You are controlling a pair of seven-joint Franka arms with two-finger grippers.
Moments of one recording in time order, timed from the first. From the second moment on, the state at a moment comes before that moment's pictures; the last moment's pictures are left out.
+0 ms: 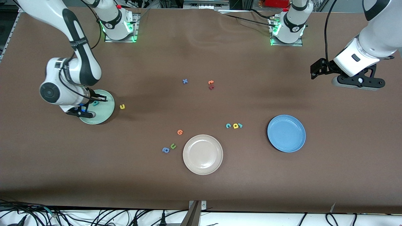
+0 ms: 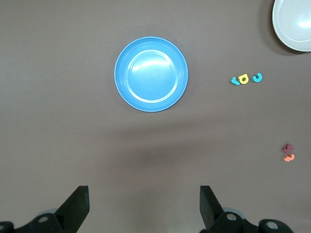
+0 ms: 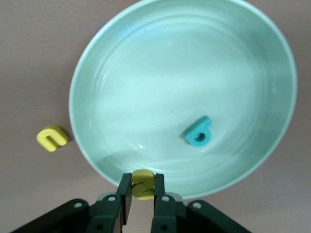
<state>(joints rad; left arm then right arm) -0.01 -0.01 -0.13 -1.69 0.00 1.59 -0.04 0.23 0.36 -0.22 -2.13 0.05 2.16 0.13</state>
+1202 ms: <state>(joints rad) -0.02 0.01 -0.18 -1.69 -0.01 1.59 -0.07 0.24 0.40 -0.04 -2.14 0.06 2.35 0.74</state>
